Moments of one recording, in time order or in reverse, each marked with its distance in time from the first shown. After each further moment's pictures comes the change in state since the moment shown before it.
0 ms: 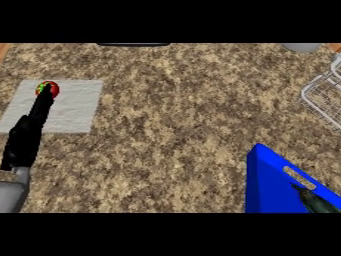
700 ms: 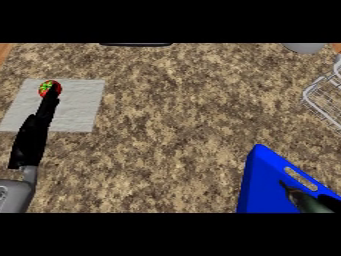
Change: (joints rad) left arm -0.010 -0.038 -0.001 -0.003 -0.037 -0.002 0.018; right arm -0.117 -0.105 0.172 -0.038 -0.017 -0.056 0.101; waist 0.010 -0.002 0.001
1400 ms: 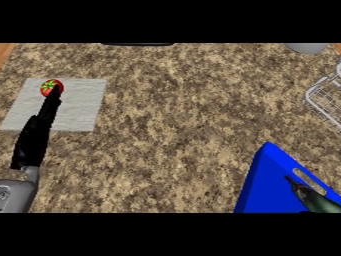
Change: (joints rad) left arm 0.001 -0.021 0.016 0.021 -0.018 -0.021 -0.021; right arm -0.135 -0.100 0.203 0.006 0.038 -0.084 0.053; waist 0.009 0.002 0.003
